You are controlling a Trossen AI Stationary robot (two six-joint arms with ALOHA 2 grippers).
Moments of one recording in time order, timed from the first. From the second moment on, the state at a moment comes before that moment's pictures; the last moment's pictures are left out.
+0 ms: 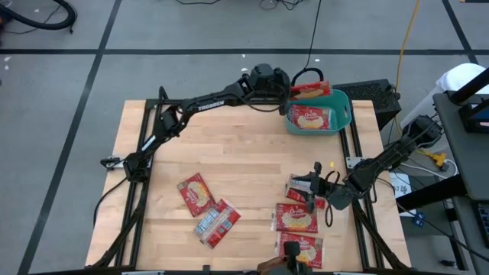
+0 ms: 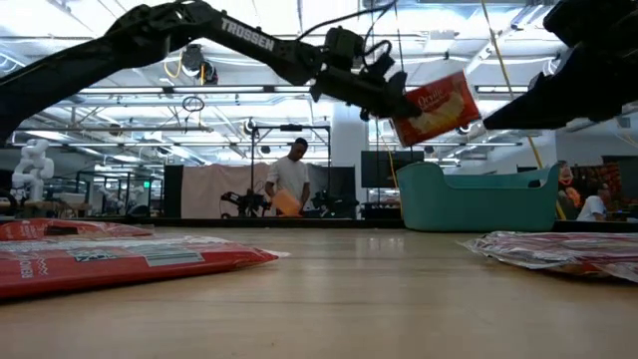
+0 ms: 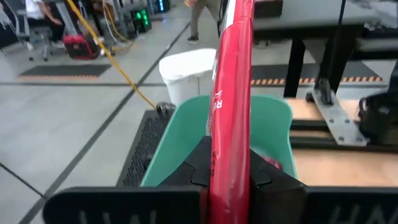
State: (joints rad) left arm 0.46 2.39 2.21 -0.05 0.29 0.20; right arm 0.66 1.09 0.27 0.30 0.84 0.36
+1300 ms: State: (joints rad) left arm 0.45 2.50 2.21 0.00 0.22 0.09; right arm 0.66 0.95 0.27 0.28 0.88 0.24
